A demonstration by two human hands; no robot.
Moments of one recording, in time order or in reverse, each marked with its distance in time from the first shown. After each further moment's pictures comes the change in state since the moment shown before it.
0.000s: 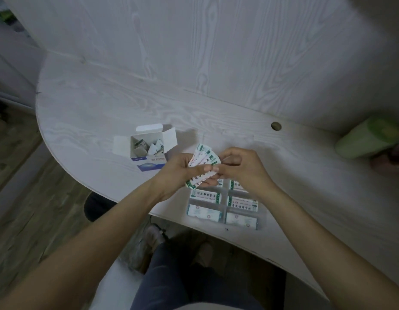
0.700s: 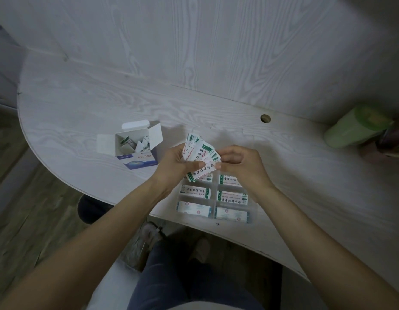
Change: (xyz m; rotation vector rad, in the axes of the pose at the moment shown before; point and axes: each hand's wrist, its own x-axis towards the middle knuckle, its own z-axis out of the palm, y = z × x) left_hand 0.016 -0.006 0.024 0.056 0.226 0.039; right_hand -0.012 0.015 -0.020 0.052 0.118 0.039
